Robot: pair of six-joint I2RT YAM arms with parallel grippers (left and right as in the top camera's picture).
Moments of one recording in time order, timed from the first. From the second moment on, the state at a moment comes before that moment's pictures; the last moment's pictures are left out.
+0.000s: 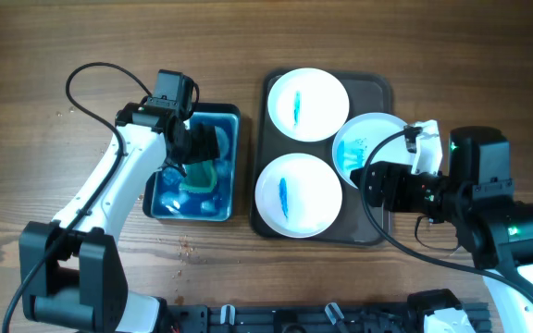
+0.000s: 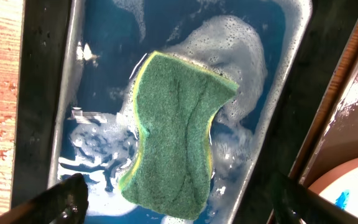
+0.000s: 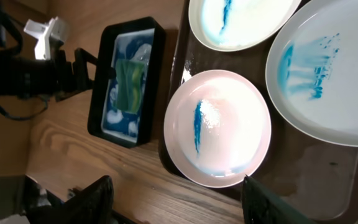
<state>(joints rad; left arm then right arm) -0.21 1.64 1.16 -0.87 0.00 -0.40 0.14 0.94 1.01 -0.99 -0.51 0.35</state>
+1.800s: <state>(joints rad) -0.27 1.44 1.12 -0.93 0.28 -0.44 0.37 1.60 0.79 -0.55 -0.13 0.47</state>
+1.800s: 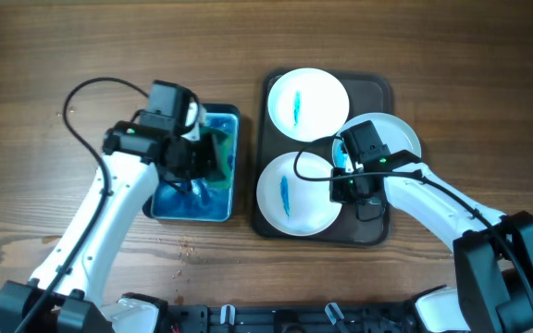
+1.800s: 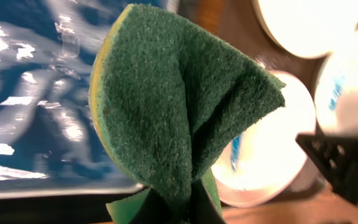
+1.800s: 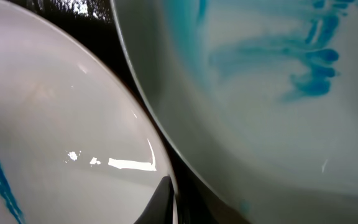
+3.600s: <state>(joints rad) -0.72 1.90 1.12 -0.45 0.26 -0.68 0.37 1.60 0.79 -0.56 -0.12 0.63</state>
